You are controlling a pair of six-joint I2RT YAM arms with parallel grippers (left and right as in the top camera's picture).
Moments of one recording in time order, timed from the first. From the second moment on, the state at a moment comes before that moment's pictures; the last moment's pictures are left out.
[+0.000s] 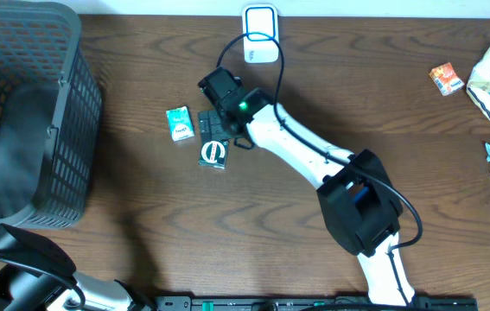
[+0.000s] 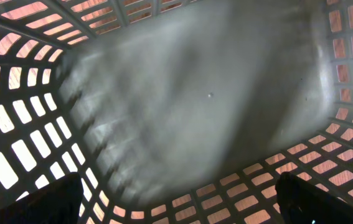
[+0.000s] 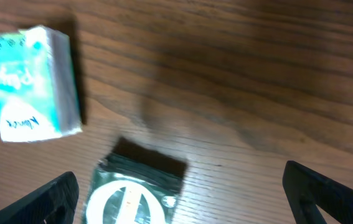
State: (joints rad) left arm 0.79 1.76 1.78 -1.29 0.10 -0.41; right arm 0.73 2.21 1.79 -0.72 0.09 0.56
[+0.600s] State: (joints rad) left arm 0.79 1.76 1.78 -1.29 0.10 -0.41; right arm 0.78 2.31 1.79 -0.61 0.07 0.62
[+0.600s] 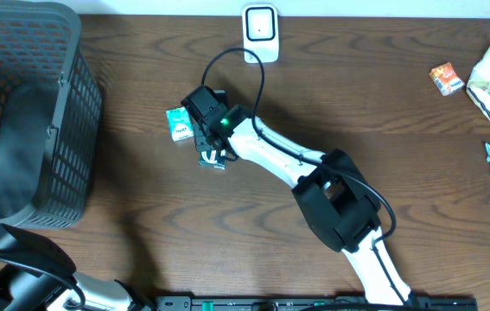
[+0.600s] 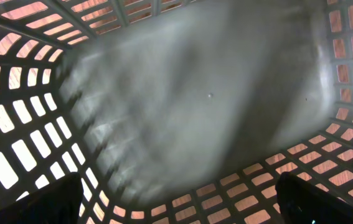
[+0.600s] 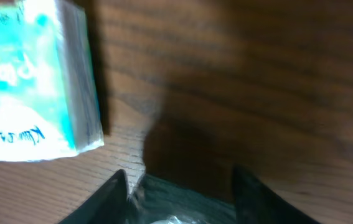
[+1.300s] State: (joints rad) left arm 0.79 1.76 1.78 -1.29 0.10 -0.41; right arm 0.76 2.14 1.79 -0.97 0.02 0.28
